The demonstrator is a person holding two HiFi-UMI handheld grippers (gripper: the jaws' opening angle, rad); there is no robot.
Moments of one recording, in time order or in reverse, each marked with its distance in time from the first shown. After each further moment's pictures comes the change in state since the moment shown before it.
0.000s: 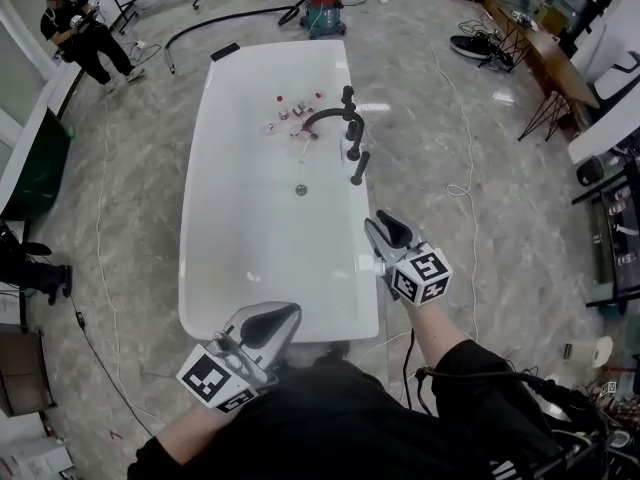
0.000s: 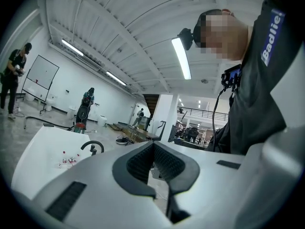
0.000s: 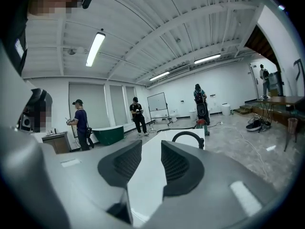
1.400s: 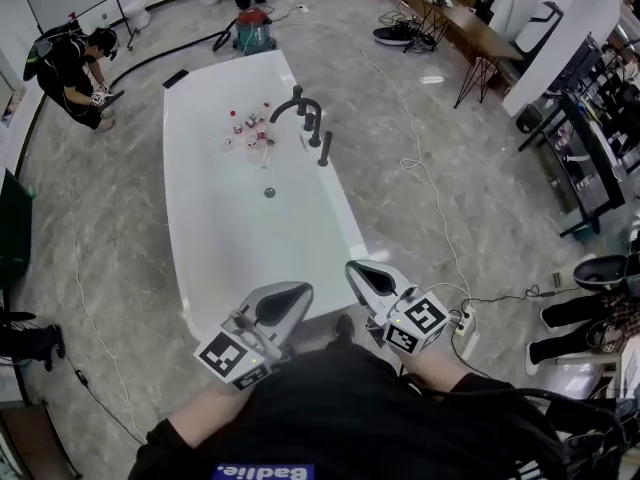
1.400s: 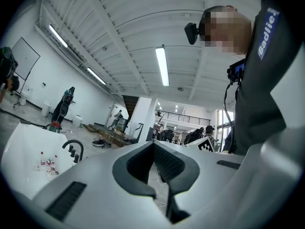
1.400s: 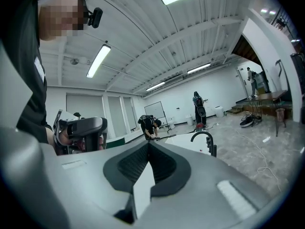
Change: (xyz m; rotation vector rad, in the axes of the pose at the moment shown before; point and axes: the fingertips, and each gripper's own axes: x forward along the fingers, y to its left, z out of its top) left arm -0.111 -0.035 -0.016 0.005 -0.020 -0.311; right arm -0.112 0.258 0.003 0.087 -0.127 -0.078
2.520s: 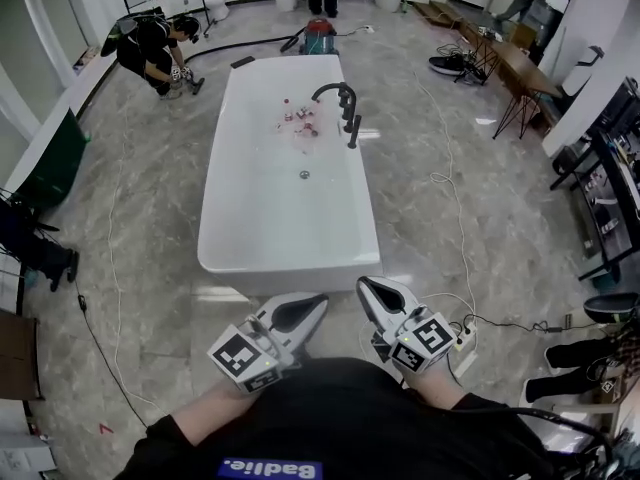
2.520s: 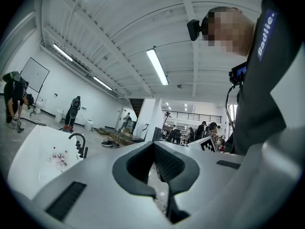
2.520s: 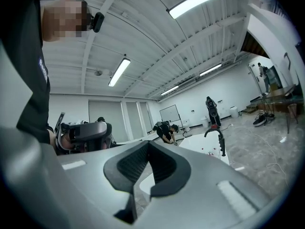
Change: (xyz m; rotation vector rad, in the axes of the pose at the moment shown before) left arm -0.061 -0.284 -0.070 0.051 -0.025 0.162; right arm -0.250 0.136 -0.037 -0.008 -0.047 0.192
